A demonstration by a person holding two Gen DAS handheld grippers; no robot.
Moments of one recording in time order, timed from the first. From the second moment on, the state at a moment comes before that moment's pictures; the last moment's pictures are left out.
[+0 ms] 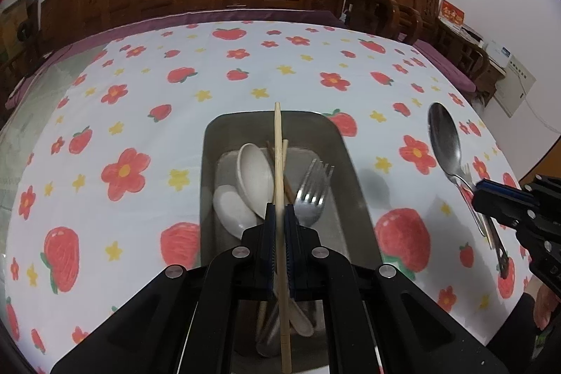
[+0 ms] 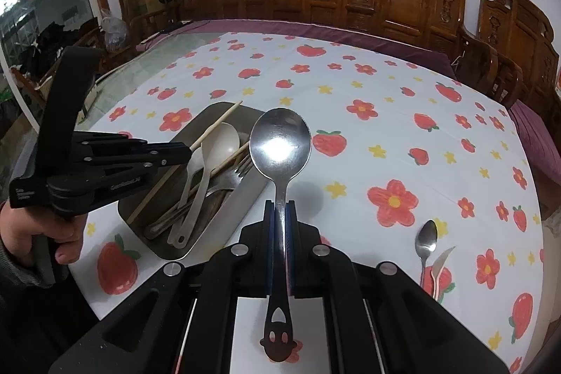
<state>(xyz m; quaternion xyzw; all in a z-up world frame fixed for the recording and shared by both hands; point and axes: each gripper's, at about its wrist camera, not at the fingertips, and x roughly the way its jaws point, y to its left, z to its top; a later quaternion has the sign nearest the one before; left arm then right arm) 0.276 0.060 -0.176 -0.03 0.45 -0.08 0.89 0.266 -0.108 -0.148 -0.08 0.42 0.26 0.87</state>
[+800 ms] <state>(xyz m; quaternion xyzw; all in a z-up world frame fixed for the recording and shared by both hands) 0.264 0.083 -0.171 0.00 0.43 -0.06 0.90 0.267 -0.067 -0.145 -0.08 0.42 0.27 0.86</state>
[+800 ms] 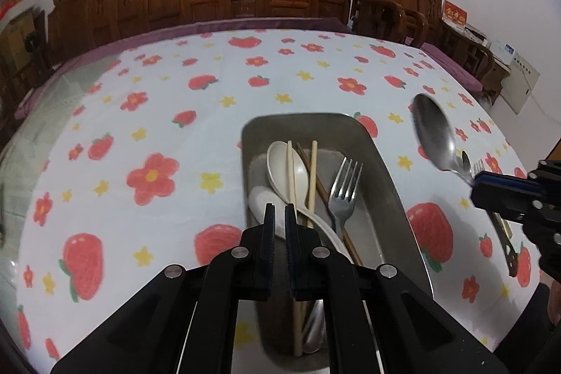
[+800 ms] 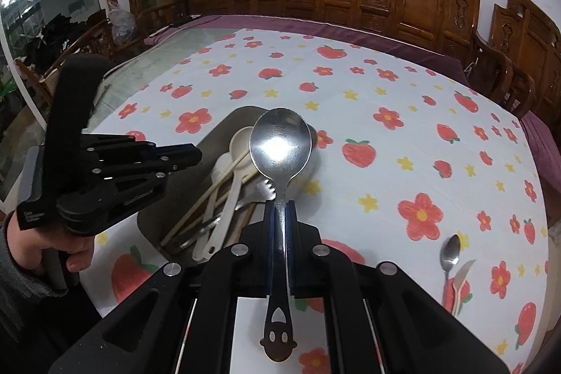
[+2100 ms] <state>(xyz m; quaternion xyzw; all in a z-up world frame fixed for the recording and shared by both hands) 0.255 0.145 -0.141 -0.02 0.39 -0.01 0.92 0.307 0.019 -0.213 -0.04 0.49 0.26 0.83</state>
